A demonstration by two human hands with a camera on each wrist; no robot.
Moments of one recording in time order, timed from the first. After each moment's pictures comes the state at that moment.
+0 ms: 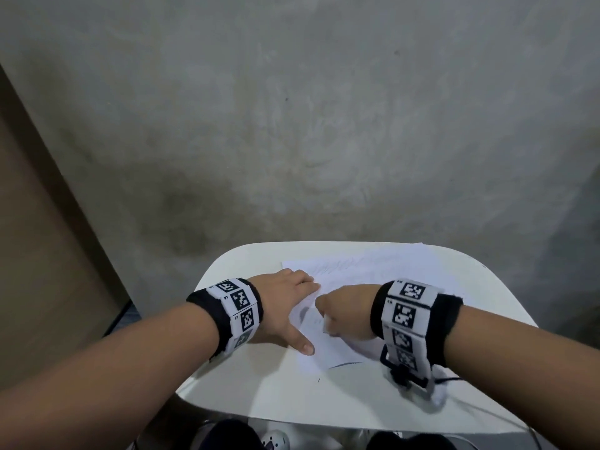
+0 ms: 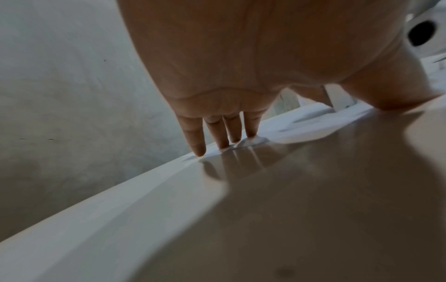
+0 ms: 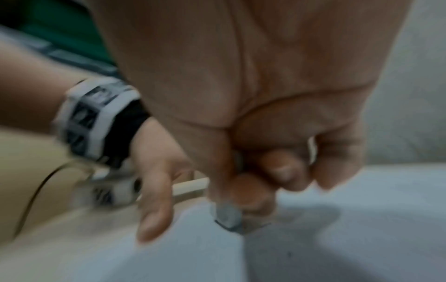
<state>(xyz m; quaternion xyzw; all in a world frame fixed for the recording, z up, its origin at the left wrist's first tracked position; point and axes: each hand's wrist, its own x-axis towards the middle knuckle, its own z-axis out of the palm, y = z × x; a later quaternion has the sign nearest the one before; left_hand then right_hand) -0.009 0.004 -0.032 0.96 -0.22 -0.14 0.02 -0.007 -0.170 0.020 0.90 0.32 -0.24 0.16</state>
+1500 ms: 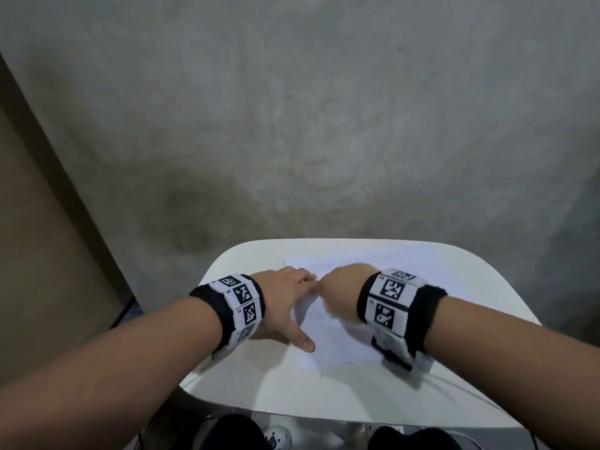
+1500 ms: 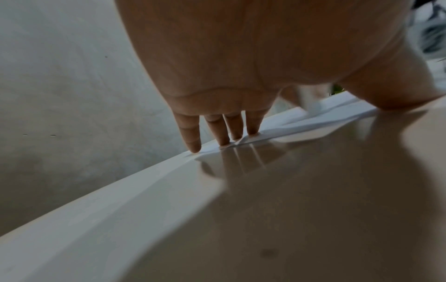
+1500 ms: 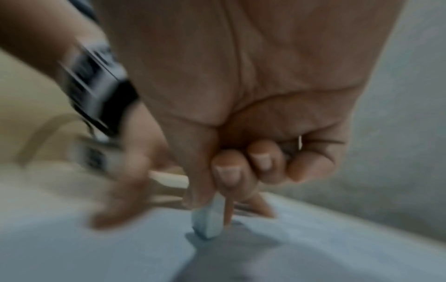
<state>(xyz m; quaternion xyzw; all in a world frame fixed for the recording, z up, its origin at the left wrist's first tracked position) -0.013 0.003 -0.029 0.97 -0.22 -0.14 0.03 0.002 -0.156 0.021 0.91 0.33 -0.15 0.18</state>
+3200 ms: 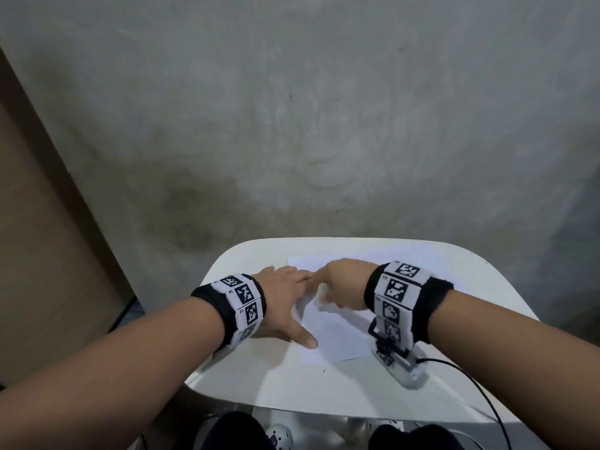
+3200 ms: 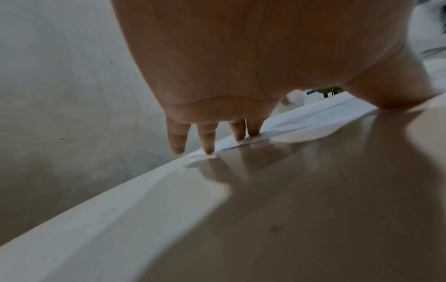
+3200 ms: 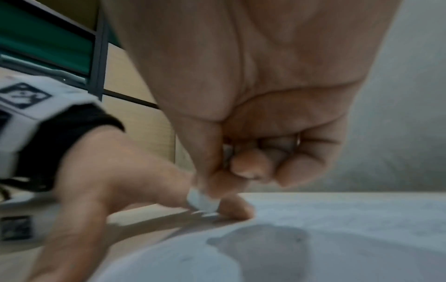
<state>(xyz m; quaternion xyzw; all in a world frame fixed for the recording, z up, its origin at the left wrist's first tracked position) -0.020 0.002 -0.026 0.97 -0.21 -0.14 0.01 -0.007 -0.158 0.033 0.93 0.34 -0.17 0.00</state>
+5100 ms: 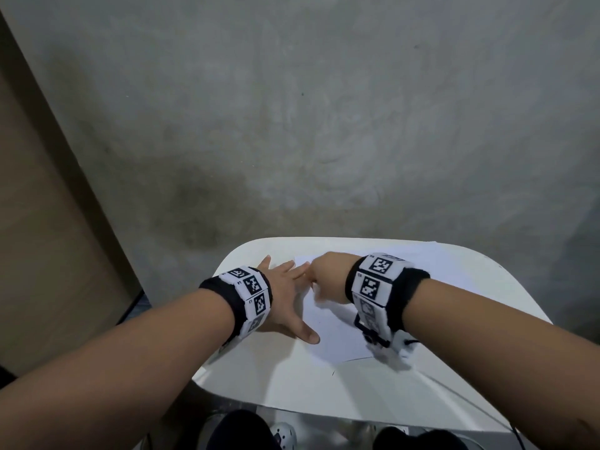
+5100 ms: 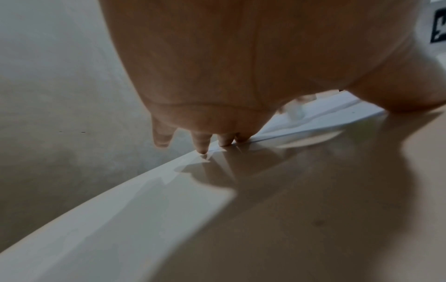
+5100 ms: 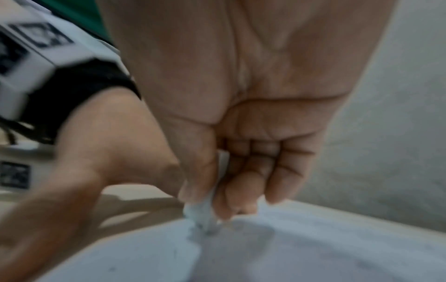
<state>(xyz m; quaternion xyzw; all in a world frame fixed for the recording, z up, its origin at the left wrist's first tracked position) -0.017 0.008 -0.018 0.97 -0.13 -0.21 -0.04 0.004 -0.119 0.030 0.91 0.35 -0.15 0.15</state>
